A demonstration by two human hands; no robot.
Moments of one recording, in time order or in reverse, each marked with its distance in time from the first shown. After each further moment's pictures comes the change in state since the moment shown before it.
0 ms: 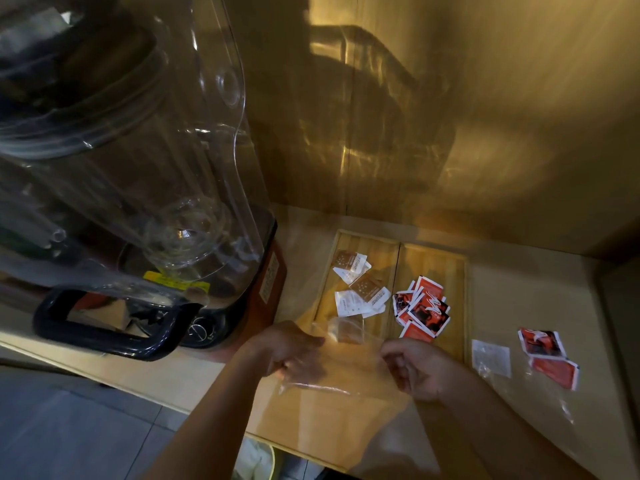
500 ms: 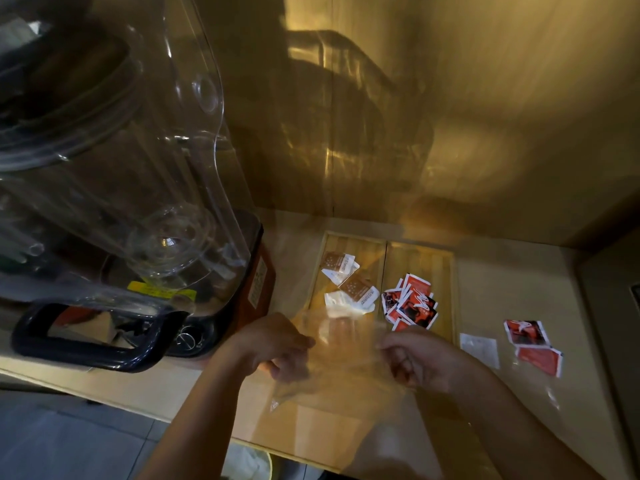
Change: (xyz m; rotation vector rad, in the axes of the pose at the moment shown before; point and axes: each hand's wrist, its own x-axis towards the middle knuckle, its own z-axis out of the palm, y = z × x) left_hand -0.033 0.016 -0.004 0.153 -0.041 0.199; right_hand -0.033 -0.010 -0.010 -0.165 -0.074 -0.144
